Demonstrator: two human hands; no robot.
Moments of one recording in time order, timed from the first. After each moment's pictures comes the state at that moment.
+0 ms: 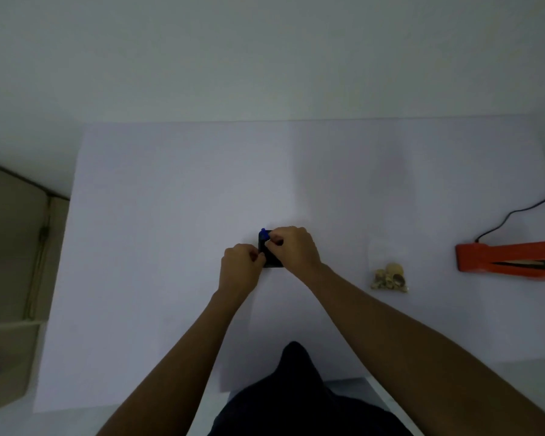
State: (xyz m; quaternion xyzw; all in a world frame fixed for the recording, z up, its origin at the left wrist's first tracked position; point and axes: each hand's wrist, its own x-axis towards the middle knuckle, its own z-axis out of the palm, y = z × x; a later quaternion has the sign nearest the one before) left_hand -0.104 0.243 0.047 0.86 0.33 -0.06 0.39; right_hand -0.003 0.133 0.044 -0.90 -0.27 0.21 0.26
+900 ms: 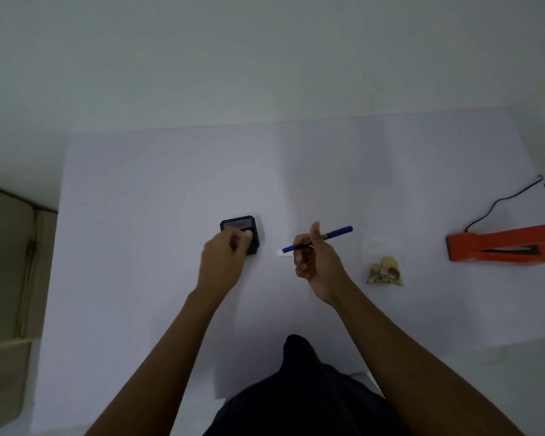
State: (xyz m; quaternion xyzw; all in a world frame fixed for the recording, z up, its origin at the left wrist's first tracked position) left_hand -0.107 0.271 0.077 0.85 0.30 0.05 0.44; right_hand -0.022 0.079 0.086 -0.55 0.15 0.40 0.72
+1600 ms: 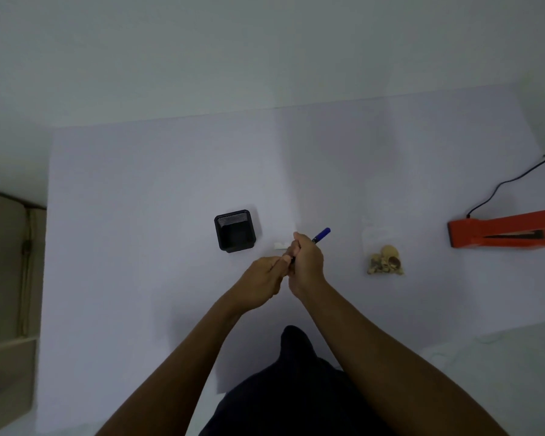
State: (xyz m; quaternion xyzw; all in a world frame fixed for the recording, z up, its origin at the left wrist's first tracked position) left_hand -0.108 0.215 0.087 0.73 0.14 -0.24 0.63; right_hand -0.036 0.116 0.060 -0.57 0.40 0.28 0.66
